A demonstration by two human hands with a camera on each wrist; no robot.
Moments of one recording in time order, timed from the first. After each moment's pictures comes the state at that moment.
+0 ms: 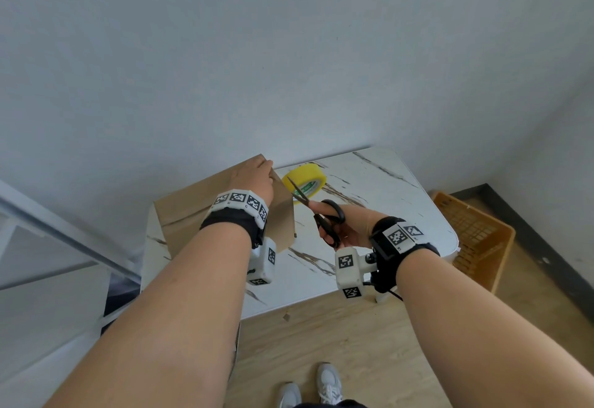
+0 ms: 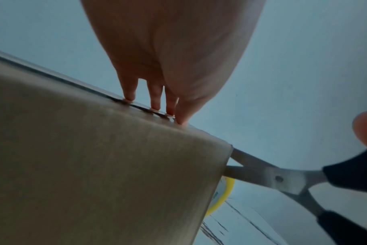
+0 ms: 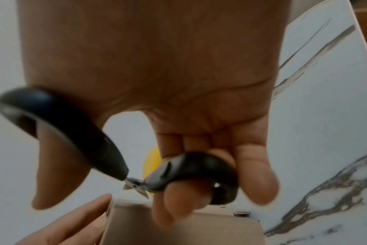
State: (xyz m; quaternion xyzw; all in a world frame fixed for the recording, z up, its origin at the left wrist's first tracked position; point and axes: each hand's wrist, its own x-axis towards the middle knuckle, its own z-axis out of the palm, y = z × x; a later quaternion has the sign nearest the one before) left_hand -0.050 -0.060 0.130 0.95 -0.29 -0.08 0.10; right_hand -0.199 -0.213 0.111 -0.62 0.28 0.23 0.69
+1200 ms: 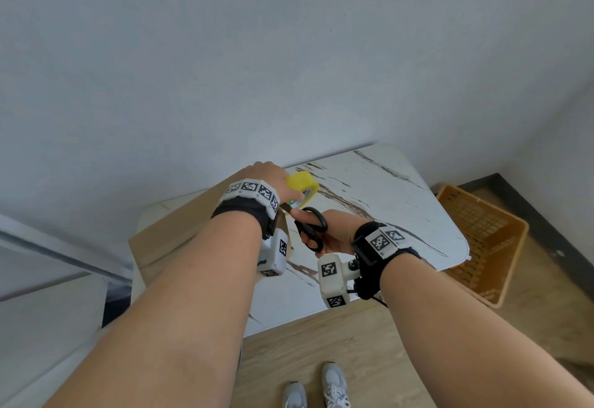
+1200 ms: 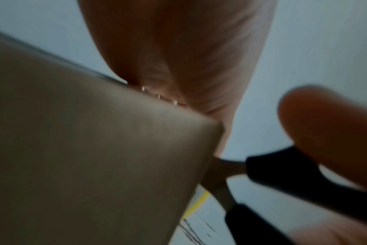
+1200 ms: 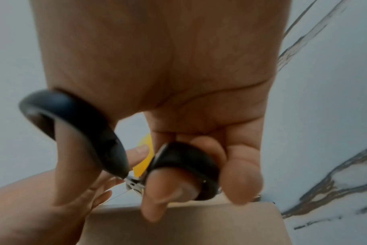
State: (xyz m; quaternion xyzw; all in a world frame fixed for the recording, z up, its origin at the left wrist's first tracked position) left_hand -0.028 -0.126 0.138 0.94 -0.27 -0.19 0.01; right_hand -0.157 -0.226 0.083 -0.59 0.23 0.25 0.73
